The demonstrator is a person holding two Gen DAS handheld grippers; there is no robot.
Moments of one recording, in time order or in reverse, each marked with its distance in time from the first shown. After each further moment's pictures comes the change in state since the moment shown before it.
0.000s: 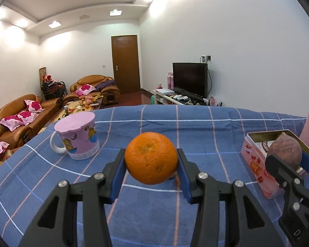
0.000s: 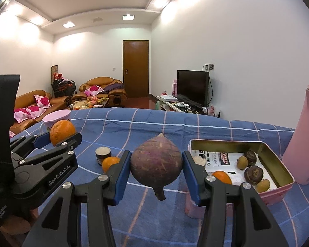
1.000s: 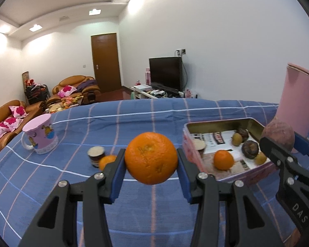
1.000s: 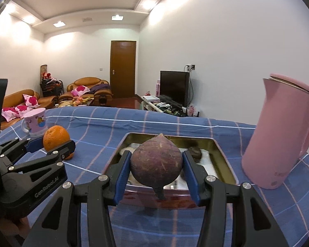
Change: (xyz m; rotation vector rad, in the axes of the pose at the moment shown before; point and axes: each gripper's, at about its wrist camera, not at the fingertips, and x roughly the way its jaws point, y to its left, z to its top) left arm -0.027 -0.121 -0.009 0.074 0.029 -0.109; right arm -0.033 -0.105 -0.010 -0.001 -0.005 -0.097
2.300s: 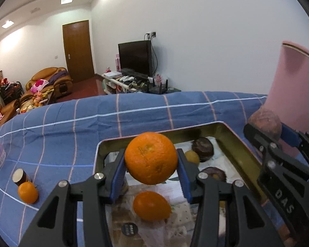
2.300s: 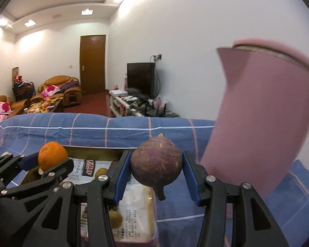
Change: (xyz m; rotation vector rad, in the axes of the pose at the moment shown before) left arm 0.088 -0.110 0.042 0.052 0.133 -0.160; right arm 0.066 -0.107 0.016 0.084 0.078 -0.157
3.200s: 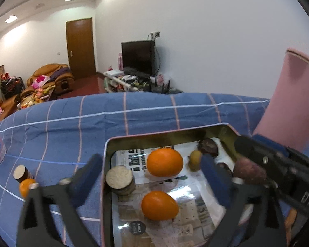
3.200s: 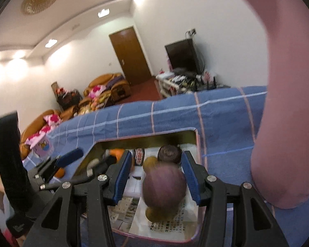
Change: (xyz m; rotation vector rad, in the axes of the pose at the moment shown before) left arm -0.011 0.013 -0.002 -0.028 -0.027 -0.005; right arm 0.024 -0.011 -0.005 0.184 0.106 0.401
